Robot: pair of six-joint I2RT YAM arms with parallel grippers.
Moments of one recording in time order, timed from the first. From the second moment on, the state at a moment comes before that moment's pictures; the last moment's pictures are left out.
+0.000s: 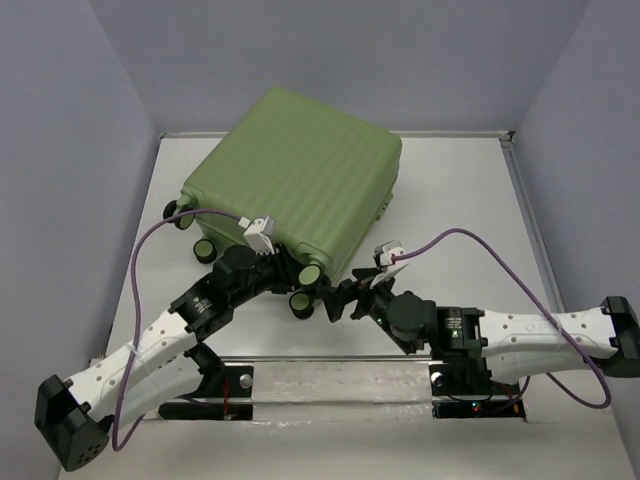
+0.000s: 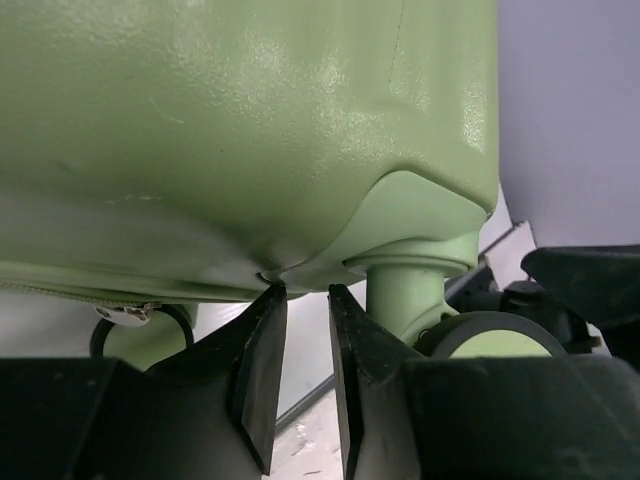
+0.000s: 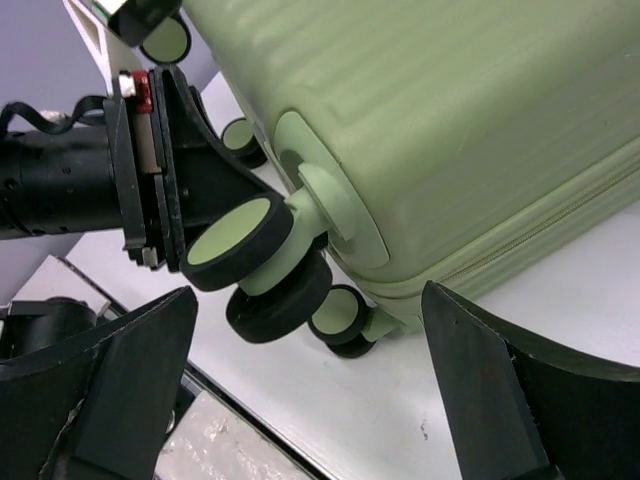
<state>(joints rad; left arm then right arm) -0.76 0.74 0.55 -0.17 0.05 -0.77 1.47 1.03 0.75 0.10 0.84 0.49</state>
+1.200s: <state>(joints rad) -0.88 1.01 0.64 -0.01 0.06 -0.75 1.24 1.03 0.80 -0.05 0.57 0.51</state>
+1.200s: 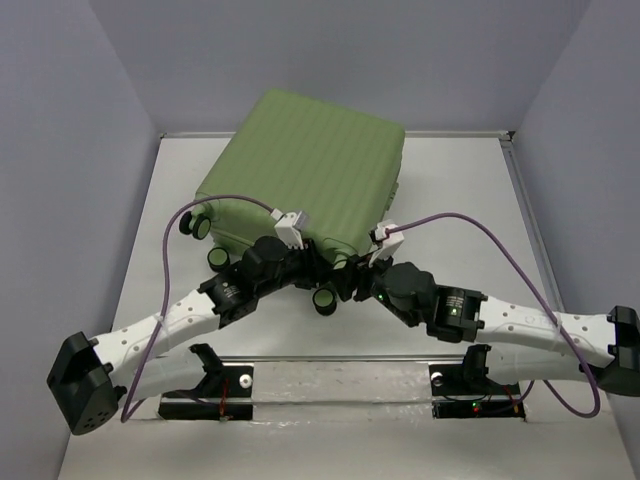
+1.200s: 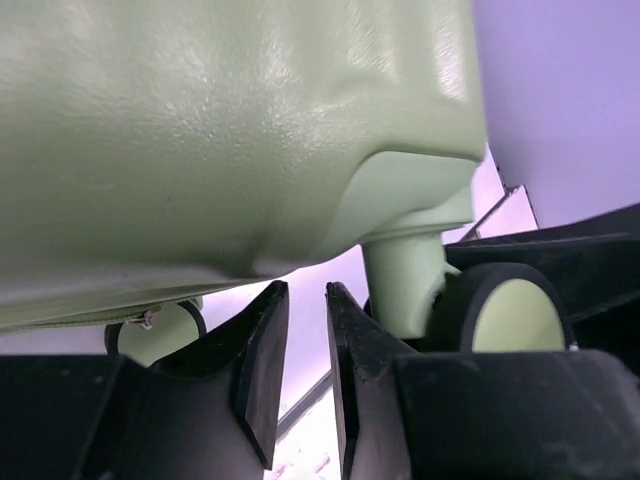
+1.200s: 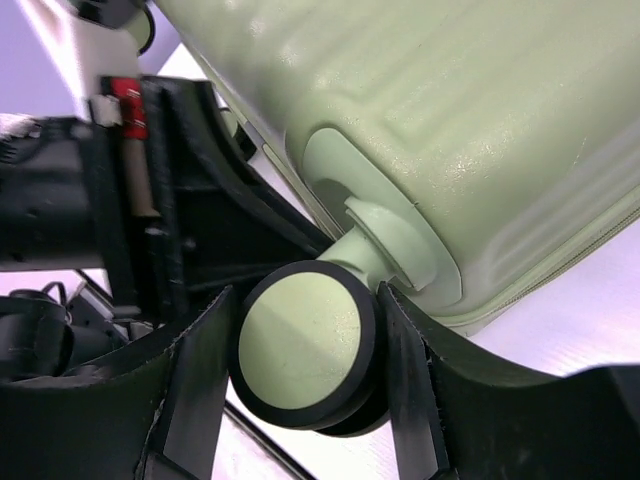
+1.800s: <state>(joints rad) -0.82 0.68 0.88 -0.47 -0.35 -0.67 0.95 0.75 0.69 -0.21 0.51 0.46</state>
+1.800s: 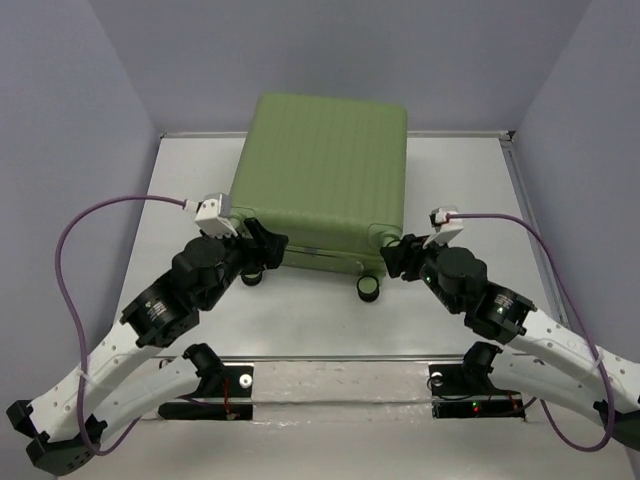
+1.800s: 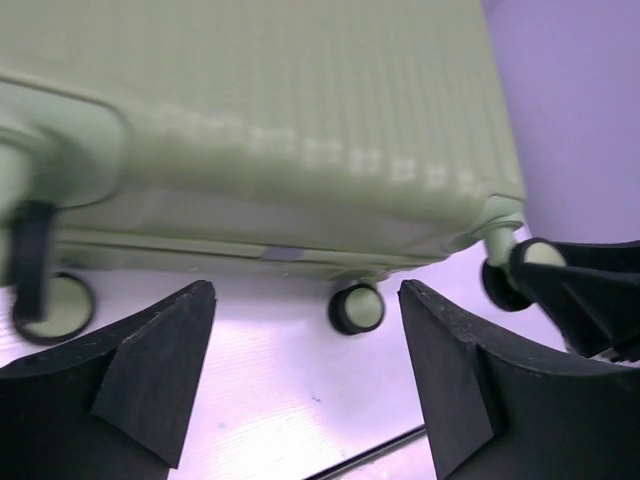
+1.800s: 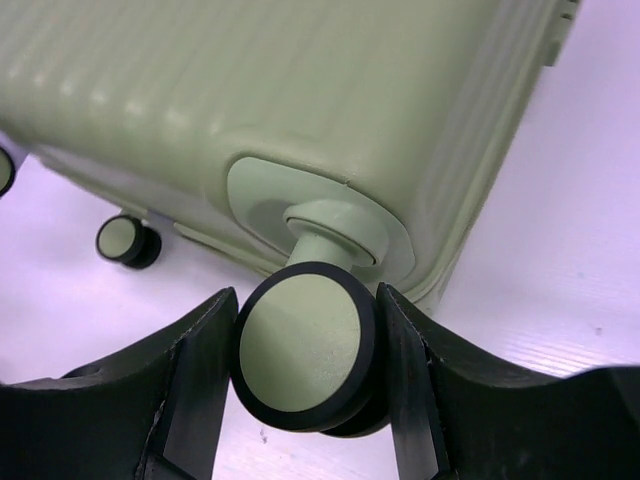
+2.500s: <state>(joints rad) -0.81 0.87 0.96 -0.75 -0.58 -0.59 0.62 0.72 0.69 -0.22 0.38 0.40</state>
